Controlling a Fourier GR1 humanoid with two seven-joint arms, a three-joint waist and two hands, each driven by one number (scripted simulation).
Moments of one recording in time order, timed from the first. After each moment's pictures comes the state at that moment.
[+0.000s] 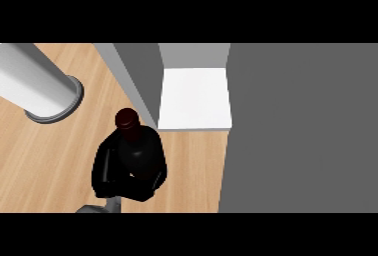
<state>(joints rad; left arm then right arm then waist) -0.02 0.00 -0.25 -1.57 0.32 0.16 -0.32 0.16 -0.19 0.30 -2.51 -0.08 0.01 0.43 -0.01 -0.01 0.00</state>
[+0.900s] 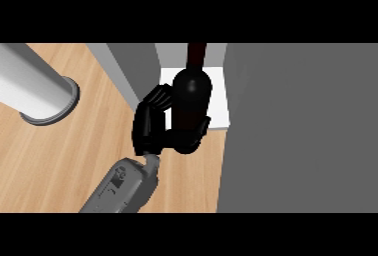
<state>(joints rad) -0.42 0.00 -0.40 -1.38 0.39 0.61 -0.16 0.15 -0.18 0.27 -2.51 -0.10 0.04 0.44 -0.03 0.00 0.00</state>
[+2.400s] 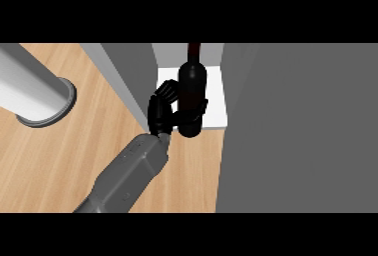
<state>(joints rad) -0.70 0.00 -0.43 -0.73 0.85 0.54 -0.53 0.18 -0.15 0.27 -2.51 -0.11 0.09 0.43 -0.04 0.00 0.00</state>
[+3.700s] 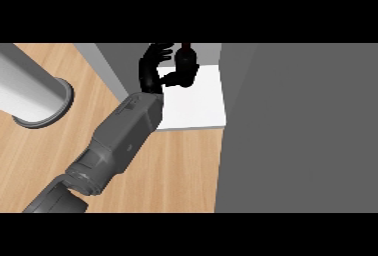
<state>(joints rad) -1.10 0.04 -0.35 -0.27 0.78 0.67 -0.49 0.20 -0.12 0.26 -2.50 -0.11 0.13 0.40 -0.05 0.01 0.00</state>
